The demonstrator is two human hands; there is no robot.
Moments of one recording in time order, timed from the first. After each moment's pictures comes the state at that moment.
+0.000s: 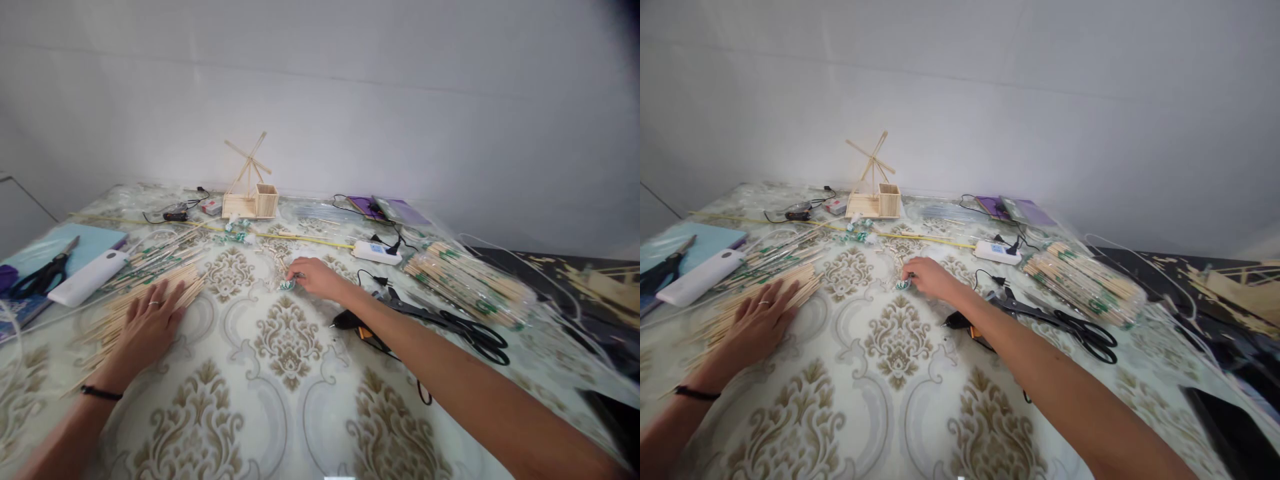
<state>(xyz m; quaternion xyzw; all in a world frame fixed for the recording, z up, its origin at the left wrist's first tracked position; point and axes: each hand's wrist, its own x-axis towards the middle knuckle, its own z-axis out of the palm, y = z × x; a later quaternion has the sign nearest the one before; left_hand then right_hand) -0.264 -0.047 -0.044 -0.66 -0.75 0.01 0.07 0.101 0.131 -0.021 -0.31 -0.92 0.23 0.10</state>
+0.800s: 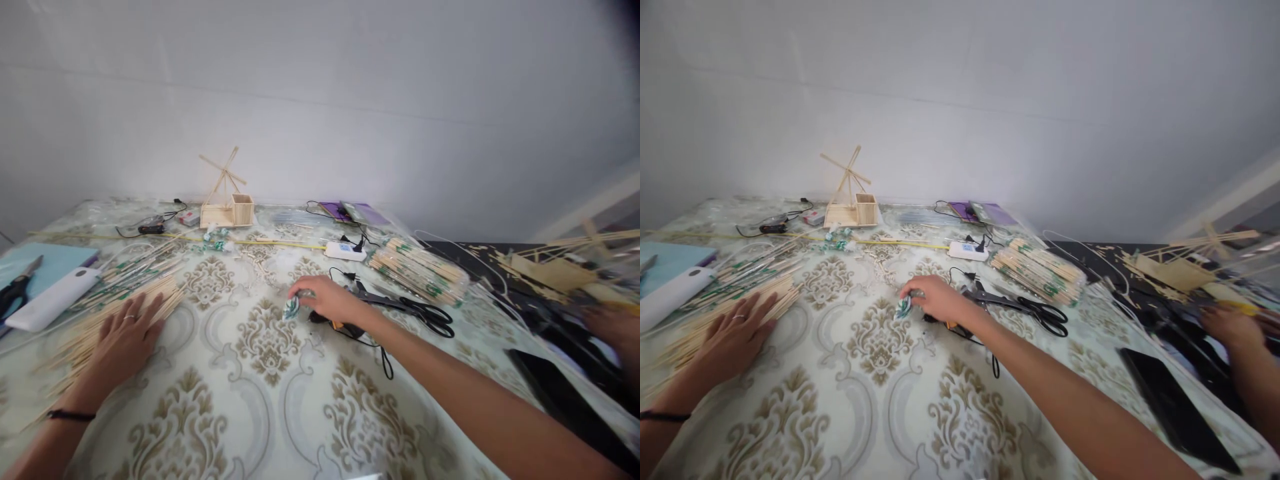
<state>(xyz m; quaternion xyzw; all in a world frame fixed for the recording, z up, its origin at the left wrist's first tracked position) -0.271 -0.041 -0.045 -0.66 -0.75 0.01 0.06 0.149 0.052 0.011 -0.37 -0.89 0.23 0.13</state>
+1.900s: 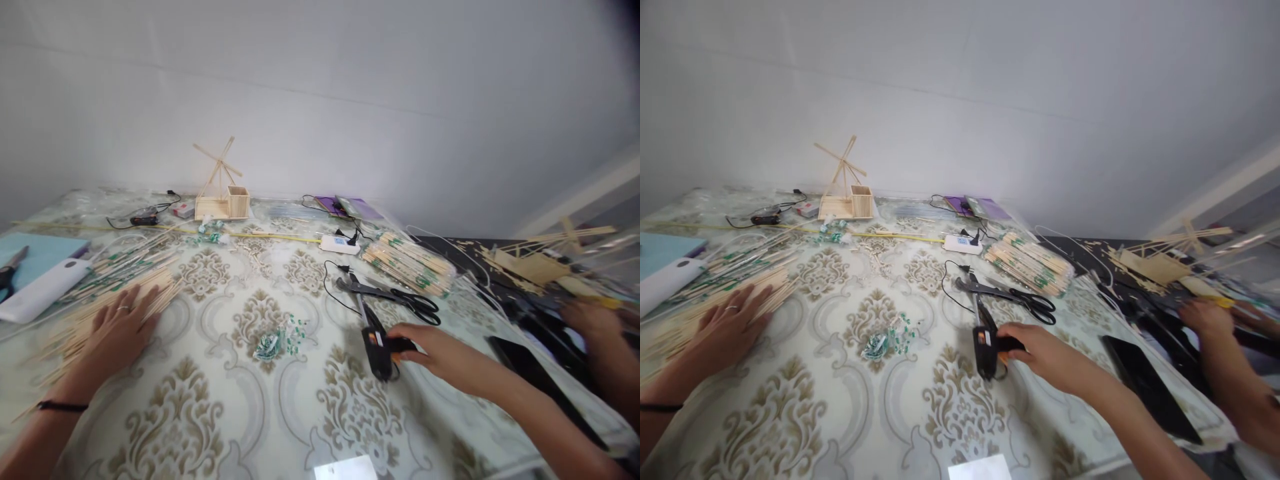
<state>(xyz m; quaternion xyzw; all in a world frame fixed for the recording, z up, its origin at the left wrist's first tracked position) -0.274 -0.039 -0.045 -0.67 -0.74 0.01 0.04 0.315 -0.061 0.013 -0.59 -0.77 0.23 0.05</state>
